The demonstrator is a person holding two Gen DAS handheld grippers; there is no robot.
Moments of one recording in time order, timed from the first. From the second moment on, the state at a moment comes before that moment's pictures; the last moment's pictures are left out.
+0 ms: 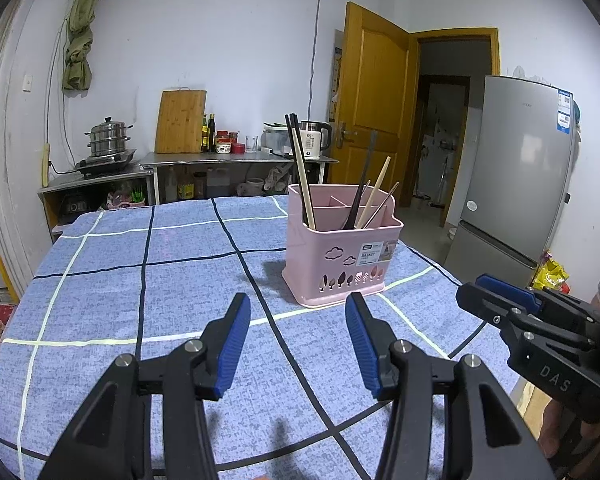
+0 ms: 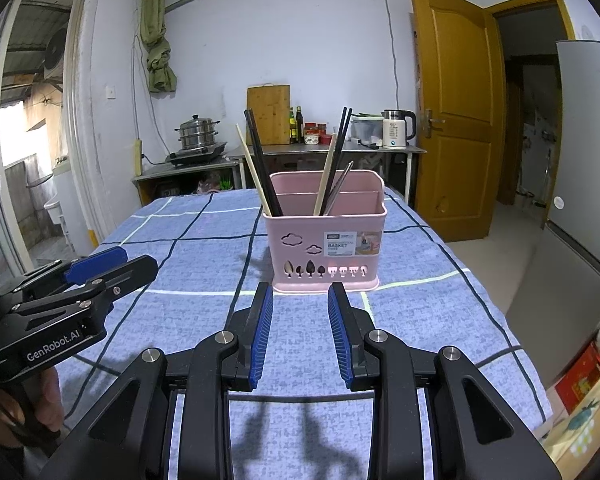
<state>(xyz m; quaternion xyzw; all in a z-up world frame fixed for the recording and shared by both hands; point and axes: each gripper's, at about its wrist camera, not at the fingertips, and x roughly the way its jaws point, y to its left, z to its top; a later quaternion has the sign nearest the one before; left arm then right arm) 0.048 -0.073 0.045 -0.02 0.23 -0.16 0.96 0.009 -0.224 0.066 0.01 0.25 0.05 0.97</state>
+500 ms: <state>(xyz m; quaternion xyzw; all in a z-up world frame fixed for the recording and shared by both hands) 0.047 -0.074 0.045 -0.02 0.23 -0.16 0.96 0.010 -0.222 0.064 0.01 0.25 0.06 0.97</state>
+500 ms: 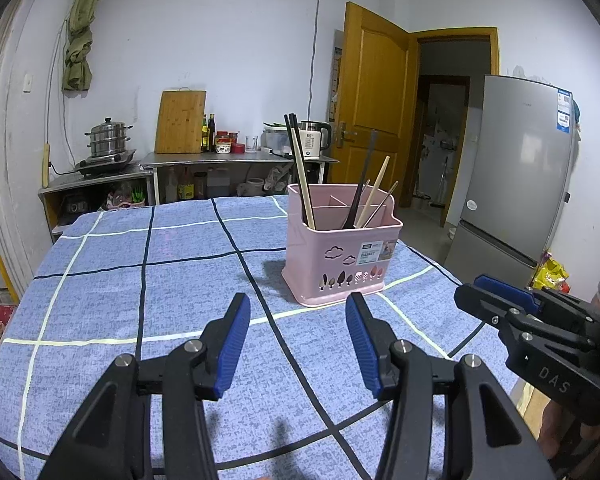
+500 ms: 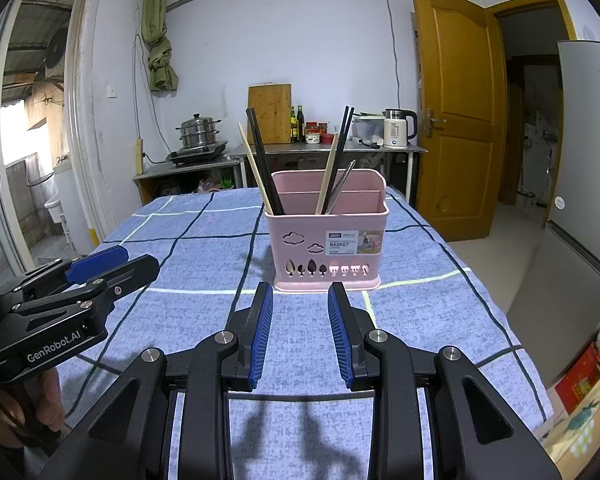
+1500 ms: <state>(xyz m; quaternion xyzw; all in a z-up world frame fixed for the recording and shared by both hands) 0.048 -0.074 0.043 -0.02 0.23 -0.16 0.96 0.010 -0.221 0.063 0.00 0.25 0.06 0.97</state>
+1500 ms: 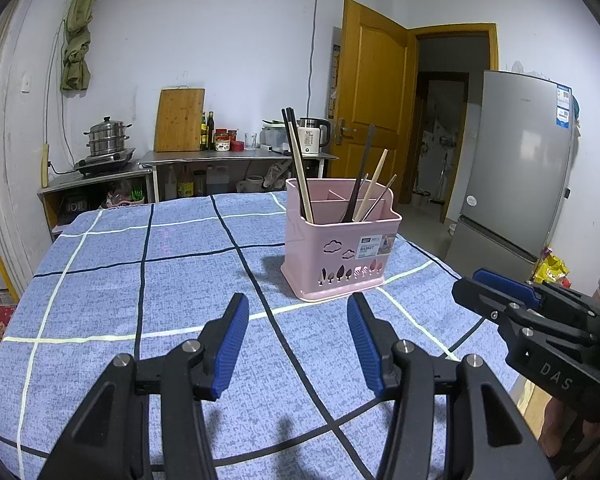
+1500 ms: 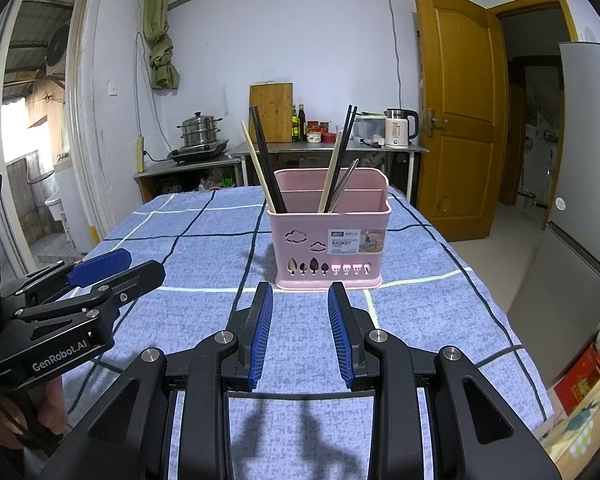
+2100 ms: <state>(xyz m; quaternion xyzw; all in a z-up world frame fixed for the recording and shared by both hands) 0.046 -0.073 0.037 -0.02 0.23 -0.17 0.96 0.010 -0.220 0.063 0.00 0.25 0.06 0.97</state>
